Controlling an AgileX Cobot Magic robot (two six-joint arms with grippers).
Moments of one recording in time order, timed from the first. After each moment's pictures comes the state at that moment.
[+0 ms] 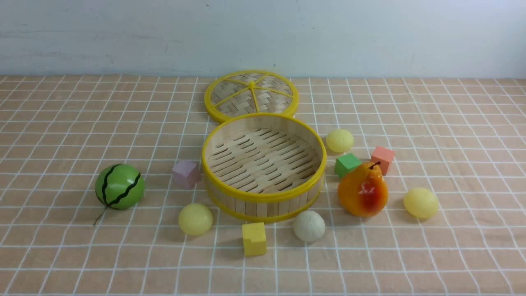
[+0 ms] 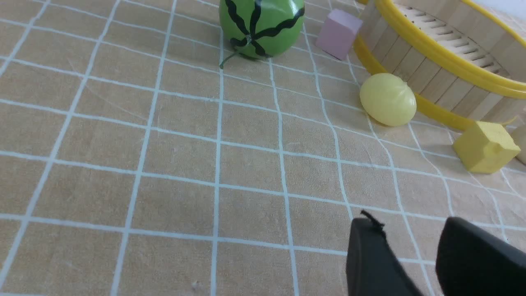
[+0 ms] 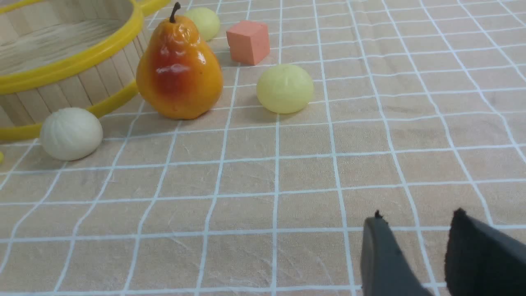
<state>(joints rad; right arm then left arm) 0.03 -0.01 0.02 0.08 0.39 0.03 -0.10 -0.01 0.03 -0.25 0.39 -0.11</state>
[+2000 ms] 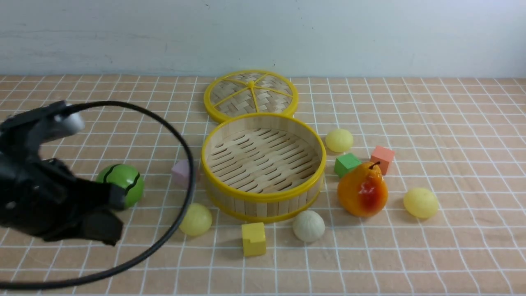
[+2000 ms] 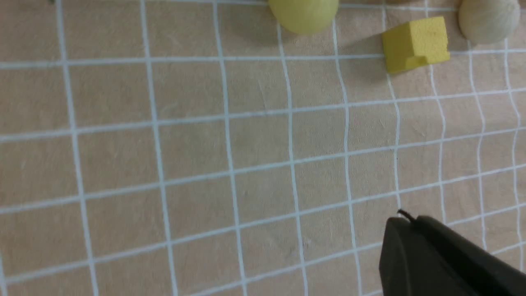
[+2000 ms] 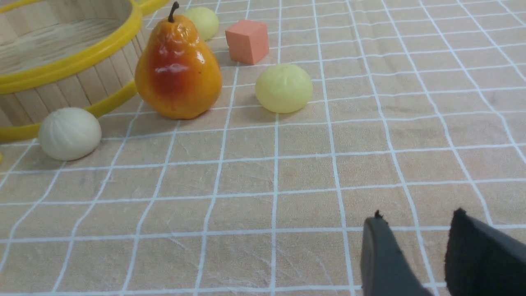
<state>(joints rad) 0.03 -0.01 0.02 0.08 0.39 0.03 -0.17 1.23 -0.96 -0.38 0.94 0.07</state>
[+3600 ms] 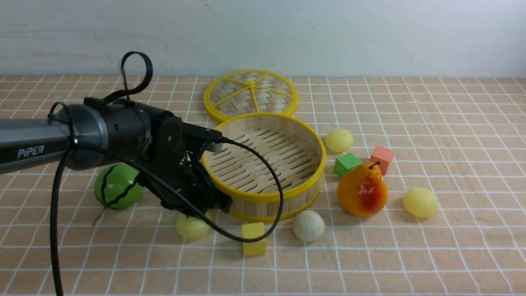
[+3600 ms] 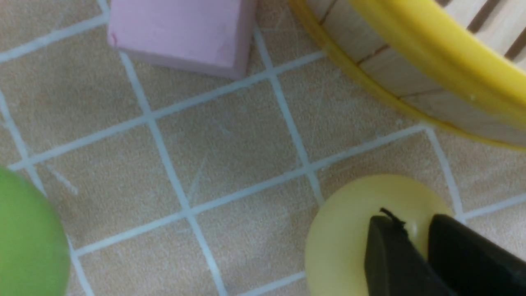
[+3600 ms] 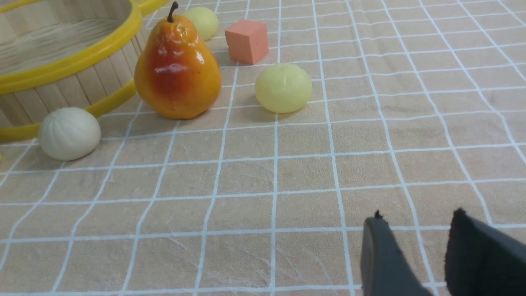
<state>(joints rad) 0.03 -0.01 0.02 0.08 0.39 0.03 -0.40 1.89 -1.26 0.01 0.63 -0.05</state>
